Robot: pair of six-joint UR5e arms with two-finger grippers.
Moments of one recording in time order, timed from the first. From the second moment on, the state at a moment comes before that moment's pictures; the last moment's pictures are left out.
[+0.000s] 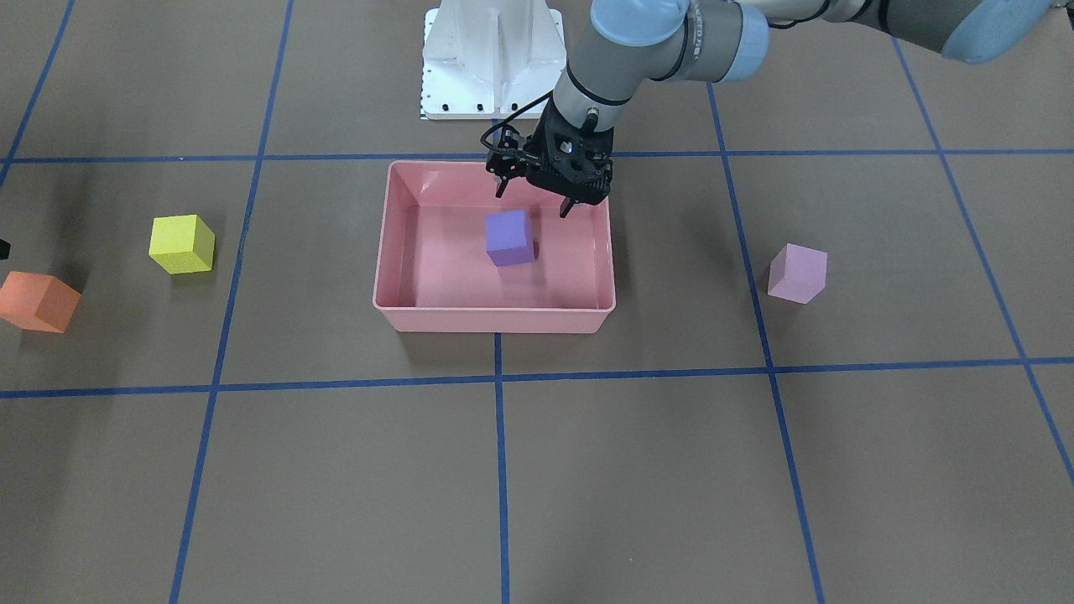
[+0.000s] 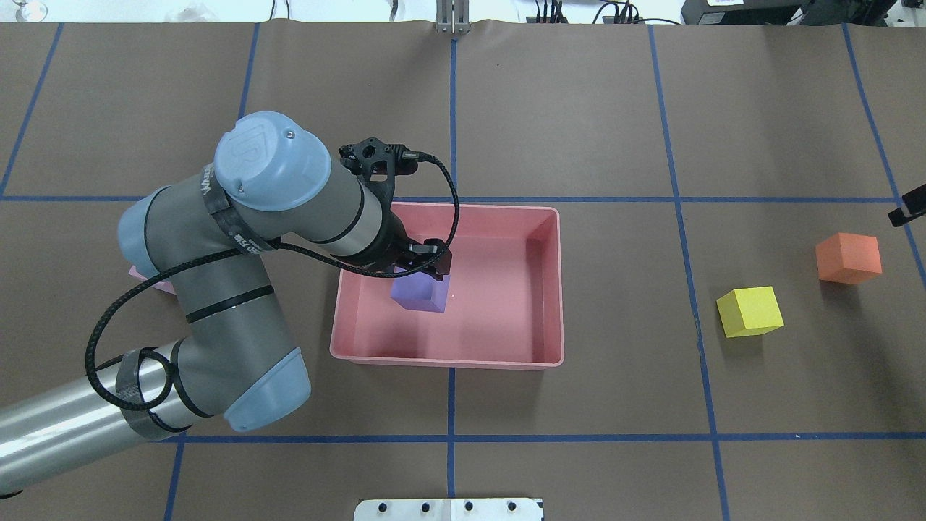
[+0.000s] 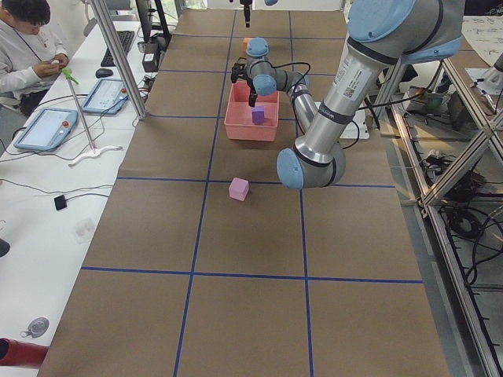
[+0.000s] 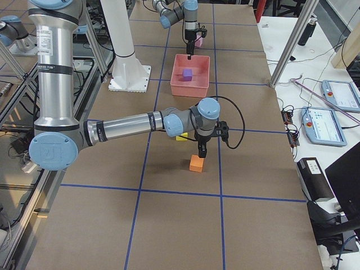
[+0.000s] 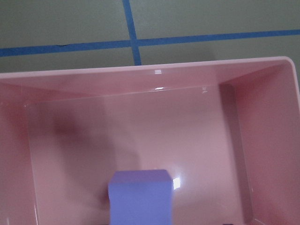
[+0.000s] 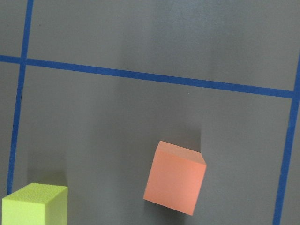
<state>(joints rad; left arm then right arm) -0.58 -2.22 -1.81 -1.75 -2.01 -1.12 1.24 -1.60 1.79 -1.43 2.35 0.39</state>
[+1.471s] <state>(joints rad) -1.25 -1.68 -1.77 -1.75 -2.41 0.00 1.08 -1.64 1.58 -0.99 2.14 0.71</state>
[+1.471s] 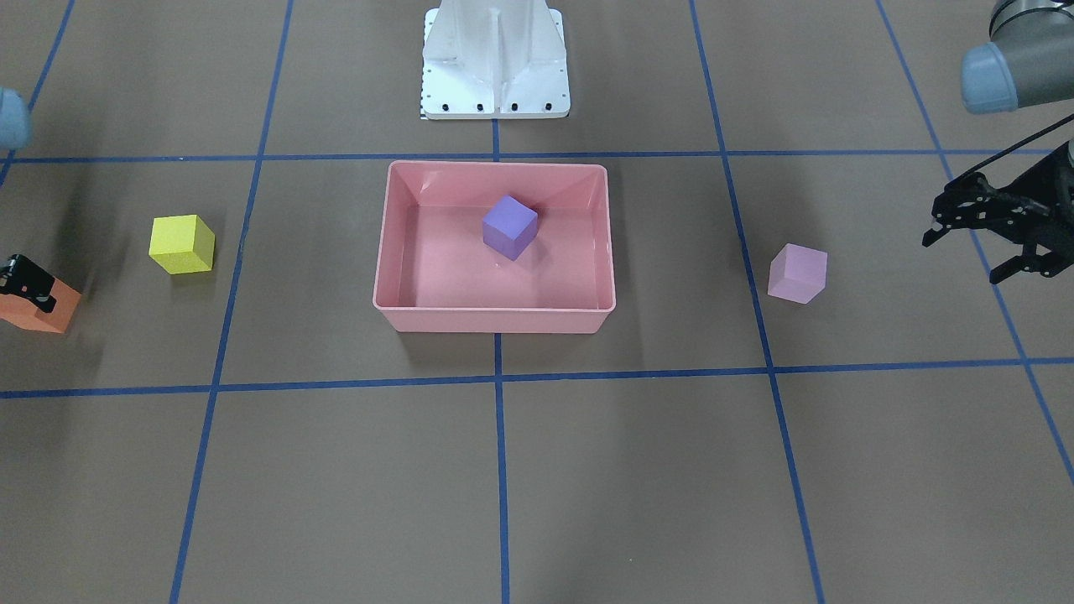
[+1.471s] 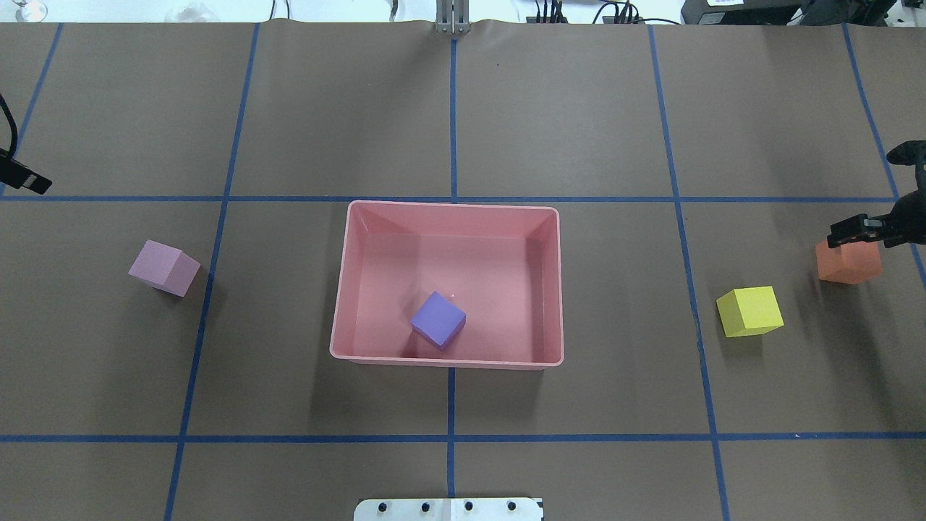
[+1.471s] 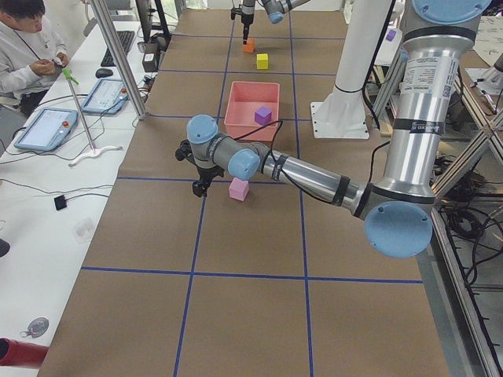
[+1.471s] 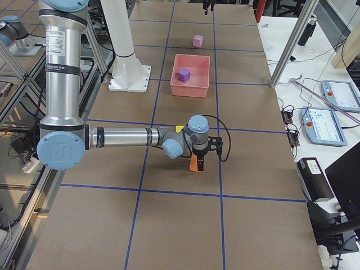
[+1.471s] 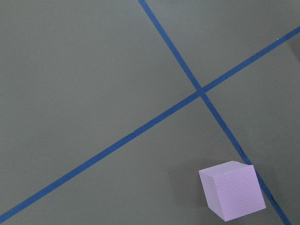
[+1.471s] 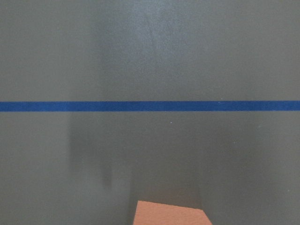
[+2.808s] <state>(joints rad) -1.25 -1.68 -1.76 -1.76 -2.41 -0.02 1.00 -1.37 1.82 -1.36 2.22 0.99</state>
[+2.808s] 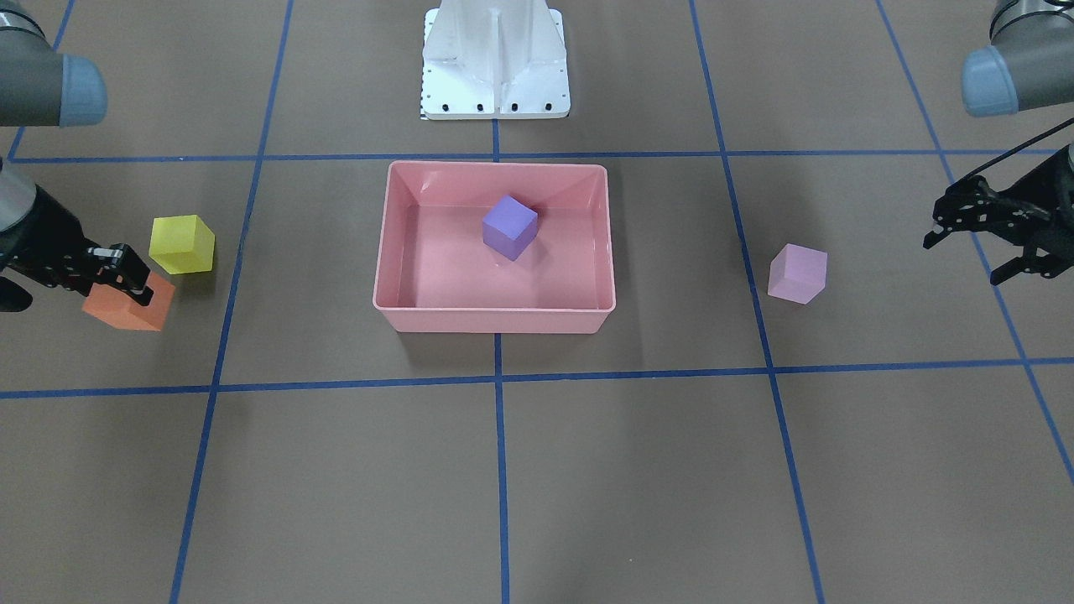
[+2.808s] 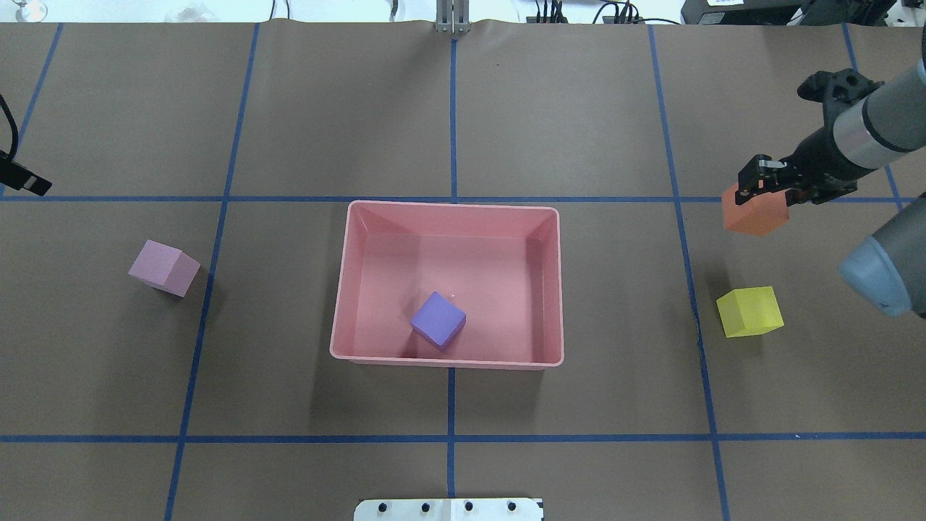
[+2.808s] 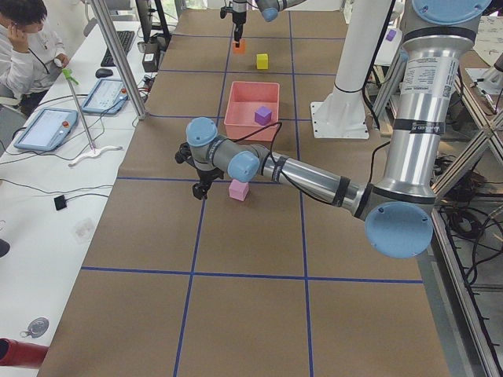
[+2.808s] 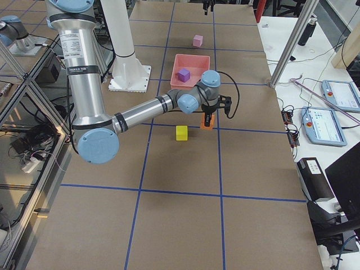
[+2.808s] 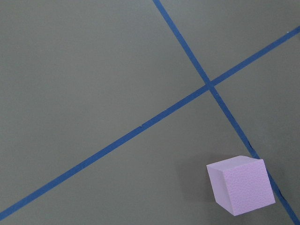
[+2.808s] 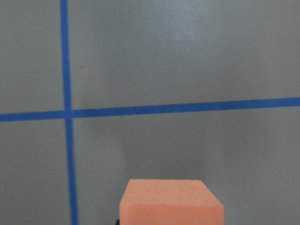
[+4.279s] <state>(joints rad) -1.20 -1.69 -1.69 -1.83 -2.38 -0.11 0.53 -0.90 1.82 -1.67 1.80 1.54</state>
